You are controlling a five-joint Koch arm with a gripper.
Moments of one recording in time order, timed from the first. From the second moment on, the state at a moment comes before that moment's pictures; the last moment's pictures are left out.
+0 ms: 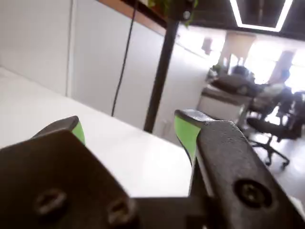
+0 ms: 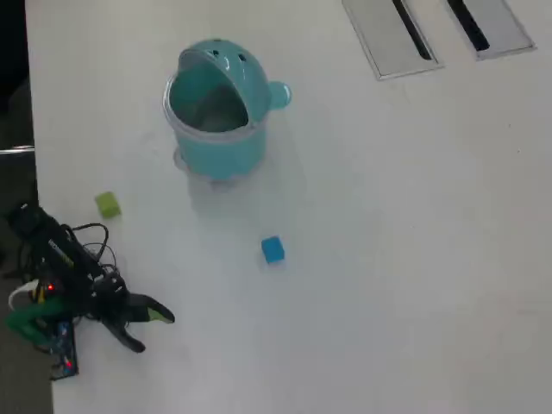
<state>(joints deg) 58.3 131.1 177.5 -54.9 -103.8</state>
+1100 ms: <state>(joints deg) 83.9 109.0 146.7 -22.9 -106.3</state>
